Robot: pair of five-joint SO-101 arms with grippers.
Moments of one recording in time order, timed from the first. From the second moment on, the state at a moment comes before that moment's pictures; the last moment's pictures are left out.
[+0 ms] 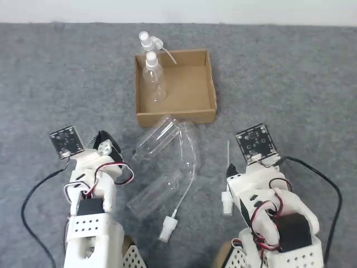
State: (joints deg) left arm -12.2 -68.2 97.3 14.3 24.0; right arm -17.7 -83.7 58.2 81.0 9.3
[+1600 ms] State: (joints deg) left arm -9.8 -68.2 97.3 24.6 18.9; right arm -10.3 -83.2 77.8 69.0 5.5
